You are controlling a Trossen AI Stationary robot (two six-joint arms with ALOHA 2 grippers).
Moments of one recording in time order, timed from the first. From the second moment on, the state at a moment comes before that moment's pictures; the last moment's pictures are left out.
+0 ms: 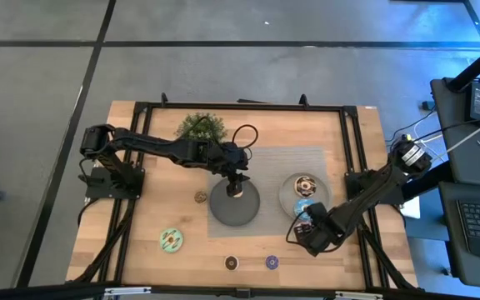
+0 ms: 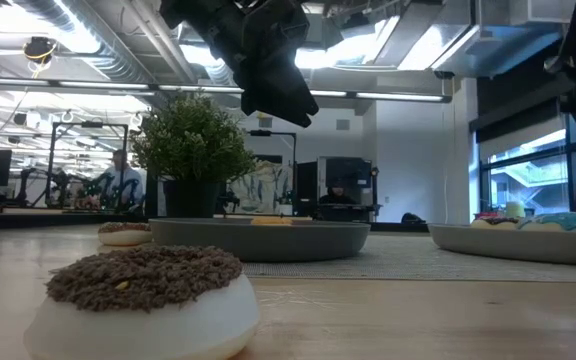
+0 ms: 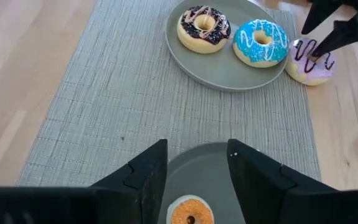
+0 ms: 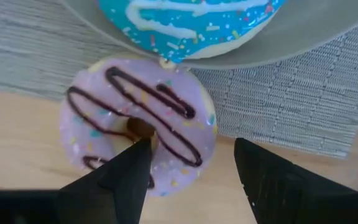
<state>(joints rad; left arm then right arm) 0.03 1.65 1.17 -0.26 -0.03 -0.21 0.73 1.63 0.92 -0.80 0.01 2.06</state>
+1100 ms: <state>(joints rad) 0.03 1.65 1.17 -0.26 -0.03 -0.23 0.74 1.53 0.97 -0.83 -0.10 1.80</state>
